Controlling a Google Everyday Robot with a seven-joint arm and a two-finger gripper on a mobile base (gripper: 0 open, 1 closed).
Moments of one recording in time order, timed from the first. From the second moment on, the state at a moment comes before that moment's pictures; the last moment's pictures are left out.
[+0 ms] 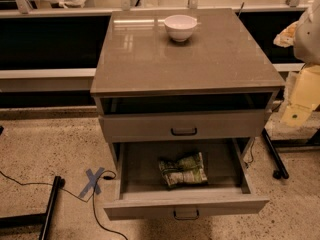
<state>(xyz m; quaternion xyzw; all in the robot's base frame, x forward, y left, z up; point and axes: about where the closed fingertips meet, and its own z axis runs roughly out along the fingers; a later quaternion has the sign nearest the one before) 0.438 -0.216 0.977 -0.60 0.78 -0.04 0.16</state>
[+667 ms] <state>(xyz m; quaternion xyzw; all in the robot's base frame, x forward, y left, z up) 0.442 -0.206 0.947 -0.62 0.77 -0.04 0.14</state>
